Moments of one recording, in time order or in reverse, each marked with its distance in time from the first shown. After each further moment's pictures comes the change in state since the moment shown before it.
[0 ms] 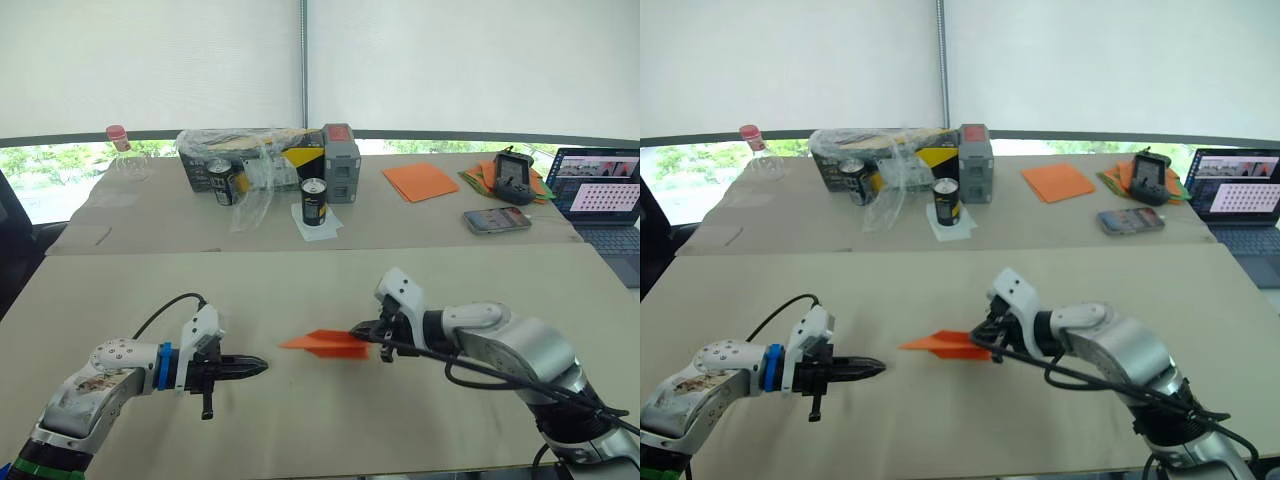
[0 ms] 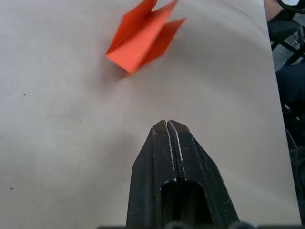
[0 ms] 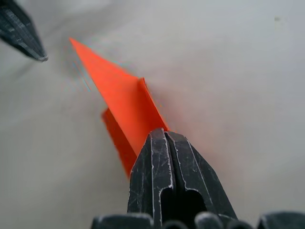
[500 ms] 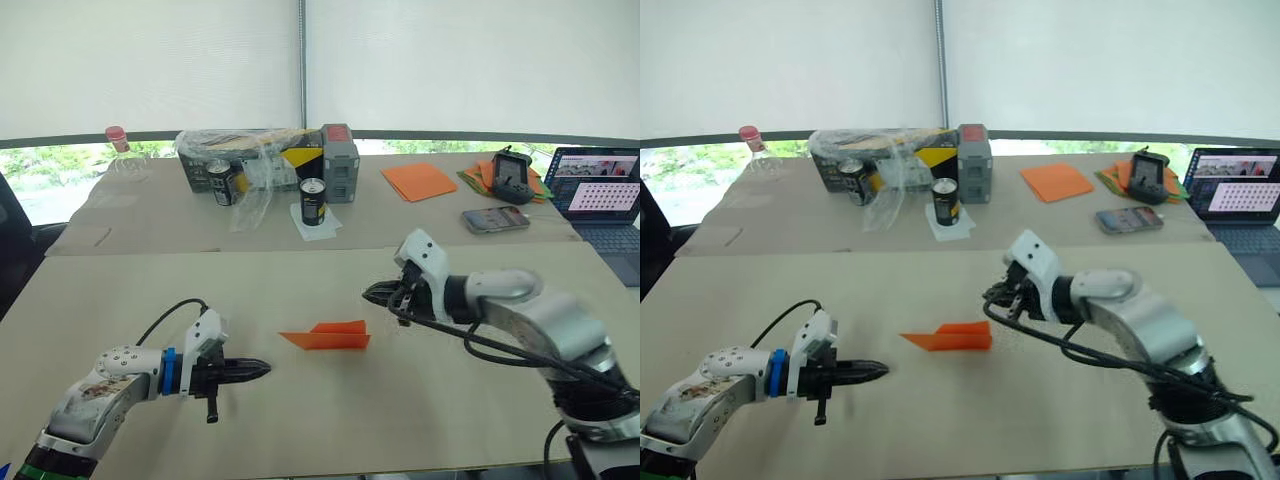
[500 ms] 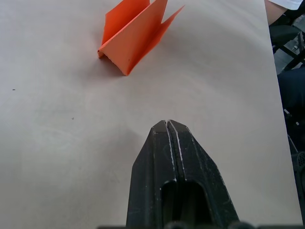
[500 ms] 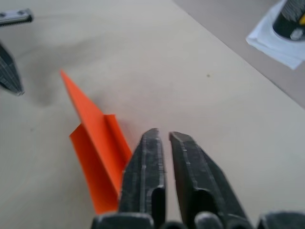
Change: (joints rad) left arm -0.003 -0.008 -0.003 0.015 0.001 -0.012 0.007; right arm -0.130 -0.110 -0.046 -0.110 -0.009 -0.013 0.084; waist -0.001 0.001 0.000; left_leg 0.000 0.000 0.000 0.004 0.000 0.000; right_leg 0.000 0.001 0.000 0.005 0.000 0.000
